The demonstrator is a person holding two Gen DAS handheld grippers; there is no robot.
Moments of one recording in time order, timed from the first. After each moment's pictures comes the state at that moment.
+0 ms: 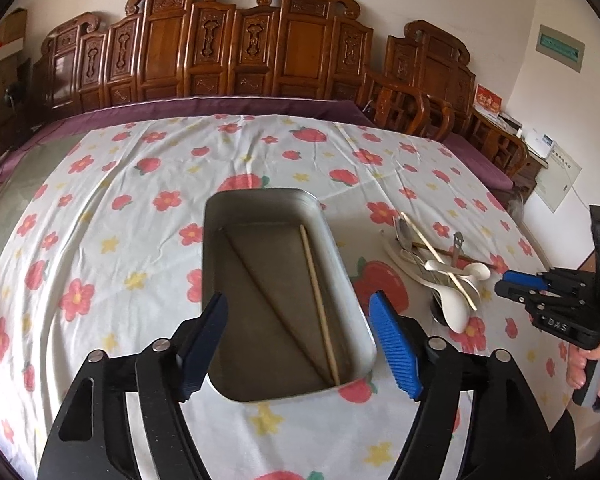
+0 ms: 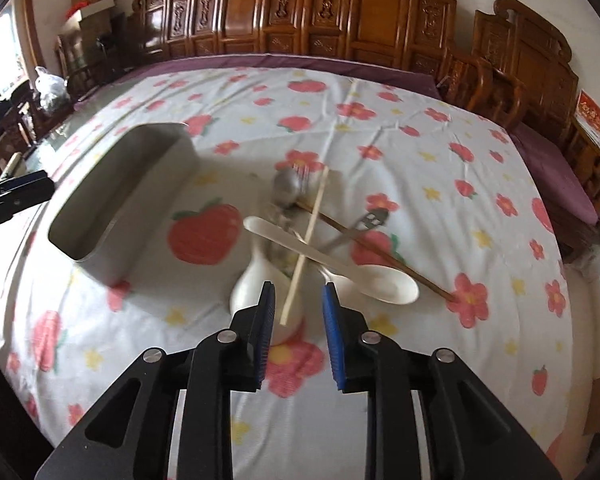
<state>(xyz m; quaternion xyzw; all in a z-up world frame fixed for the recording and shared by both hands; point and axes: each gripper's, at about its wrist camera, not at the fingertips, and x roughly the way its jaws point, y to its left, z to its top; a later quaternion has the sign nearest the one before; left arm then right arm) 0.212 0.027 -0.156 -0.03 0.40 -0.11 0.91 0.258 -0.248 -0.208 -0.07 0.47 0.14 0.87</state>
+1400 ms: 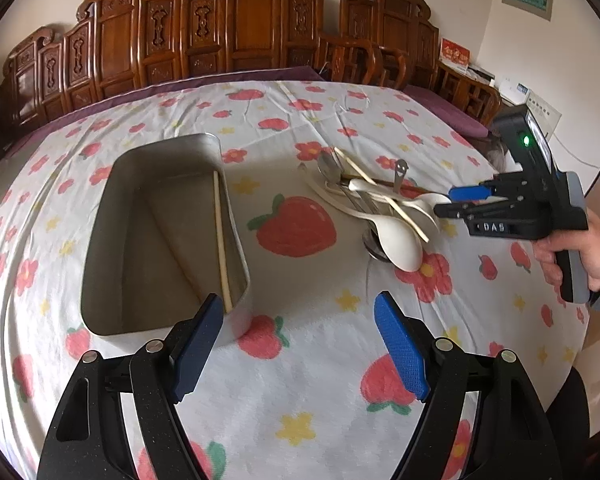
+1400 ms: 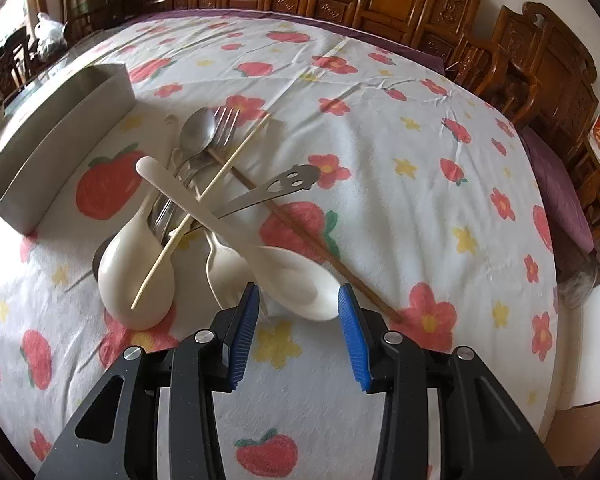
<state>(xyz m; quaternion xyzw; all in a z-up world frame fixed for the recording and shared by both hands) 0.176 -0.057 -0.194 0.02 0.43 -0.15 0.89 0.306 -0.293 -0.253 -0.14 0.50 0.15 0.84</state>
